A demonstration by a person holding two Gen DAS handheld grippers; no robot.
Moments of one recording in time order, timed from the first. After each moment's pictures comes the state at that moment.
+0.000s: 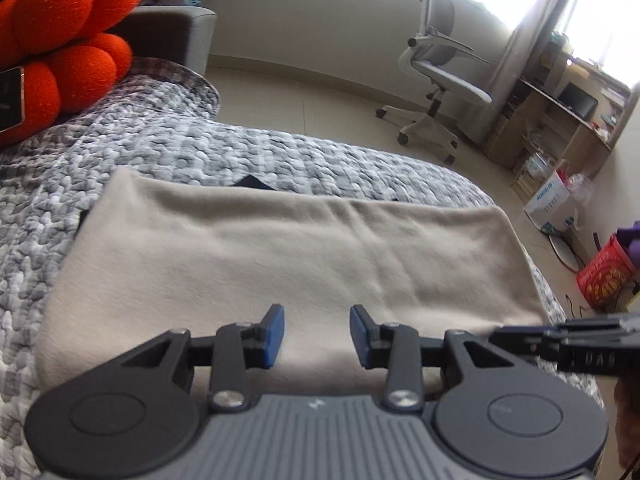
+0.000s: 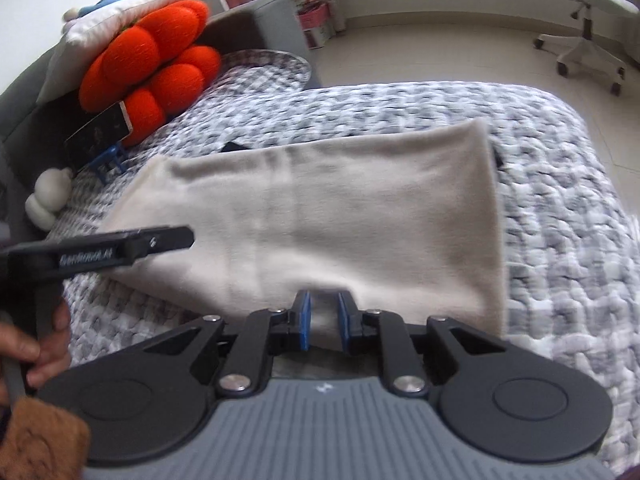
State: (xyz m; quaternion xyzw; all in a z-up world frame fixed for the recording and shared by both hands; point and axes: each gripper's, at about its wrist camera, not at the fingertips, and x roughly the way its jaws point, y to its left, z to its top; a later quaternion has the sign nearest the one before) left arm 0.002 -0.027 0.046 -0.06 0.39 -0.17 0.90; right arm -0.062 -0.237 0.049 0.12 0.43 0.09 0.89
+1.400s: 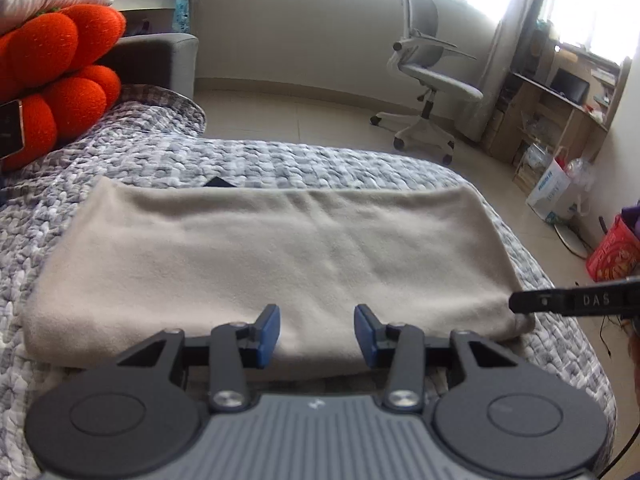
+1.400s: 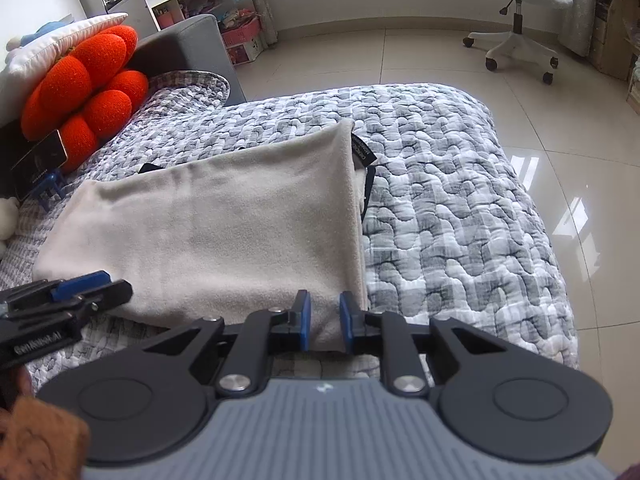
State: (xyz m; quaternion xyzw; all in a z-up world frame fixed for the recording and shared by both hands) left arm -0.029 -0.044 0.055 -0.03 0.36 -0.14 0.92; right arm -0.080 -0.268 0.055 0.11 0.42 0.02 0.90
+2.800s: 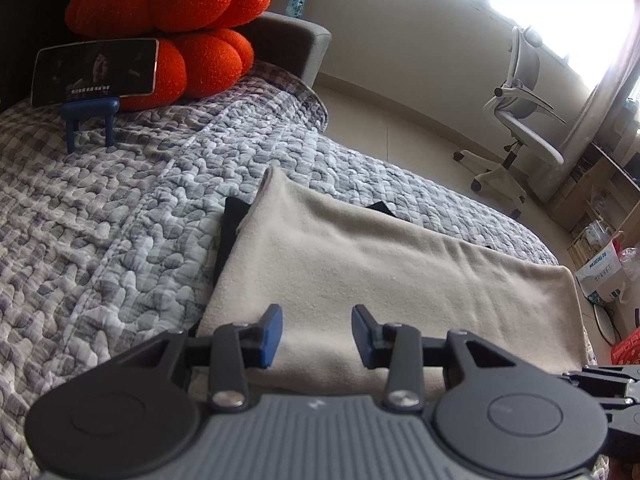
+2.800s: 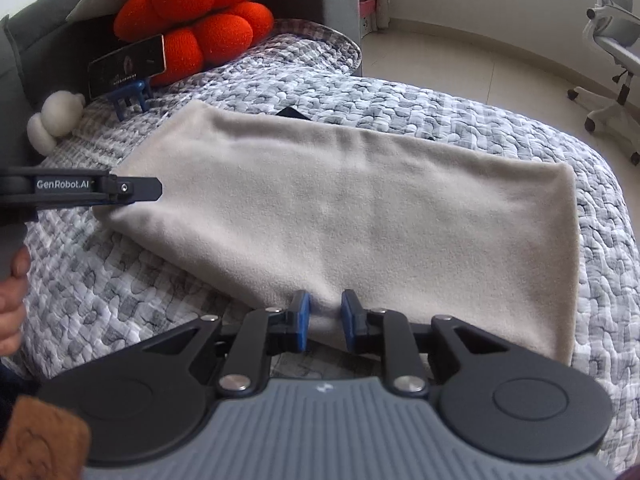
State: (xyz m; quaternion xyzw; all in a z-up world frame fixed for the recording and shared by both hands) left arm -0.016 0.050 0.059 -0.13 0.37 -0.05 0.92; right arm -0.054 -0.157 0.048 0.00 0.43 0.14 0.89
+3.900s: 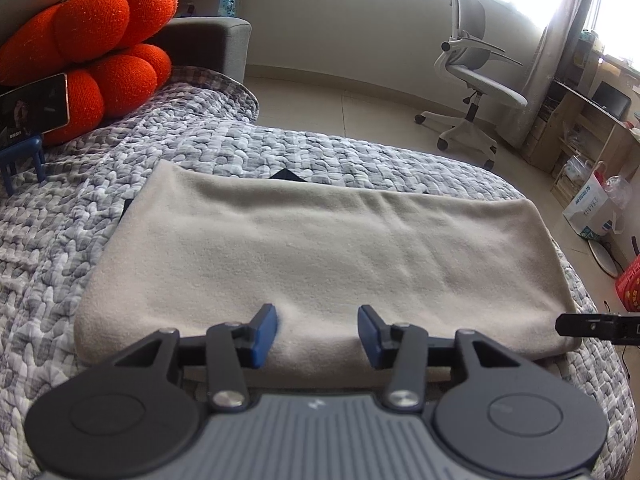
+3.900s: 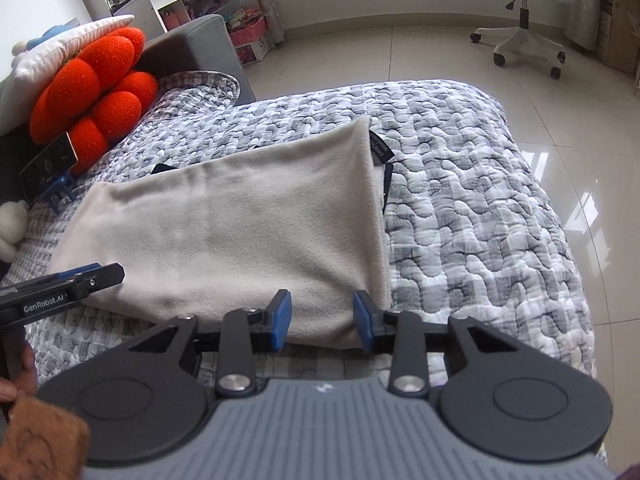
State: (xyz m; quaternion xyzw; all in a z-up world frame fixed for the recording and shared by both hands) left arm -0.017 -0.023 0.049 -0.05 0.38 -0.09 0.92; right arm -0.081 -0.269 0.055 0.13 0.42 0.02 0.90
